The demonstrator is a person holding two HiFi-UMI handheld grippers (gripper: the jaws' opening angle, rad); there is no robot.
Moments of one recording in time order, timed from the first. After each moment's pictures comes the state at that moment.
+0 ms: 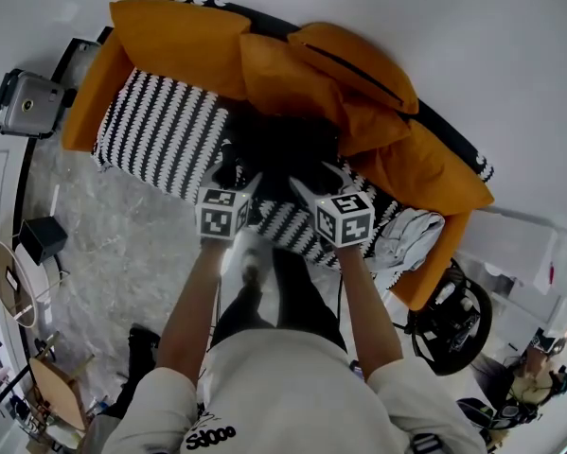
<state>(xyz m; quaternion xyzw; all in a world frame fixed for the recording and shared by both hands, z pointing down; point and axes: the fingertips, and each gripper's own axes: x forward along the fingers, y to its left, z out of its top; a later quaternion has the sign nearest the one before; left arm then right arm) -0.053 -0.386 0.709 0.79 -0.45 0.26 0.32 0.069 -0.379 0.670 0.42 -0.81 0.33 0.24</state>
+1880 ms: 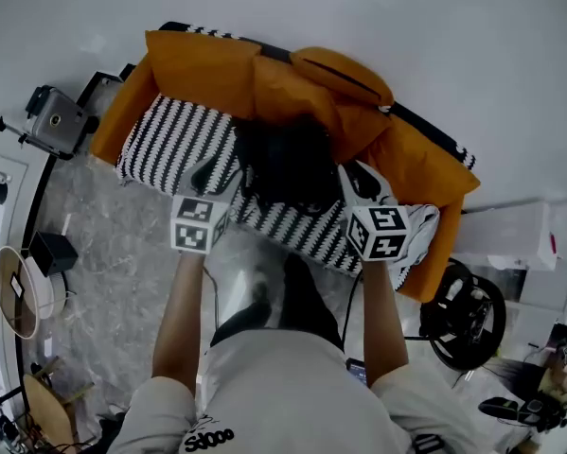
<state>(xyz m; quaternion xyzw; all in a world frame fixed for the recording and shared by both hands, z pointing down) -0.123 -0.273 0.527 0.85 -0.47 0.20 0.14 0.108 -0.259 0.484 0.55 -0.80 0.16 0.17</state>
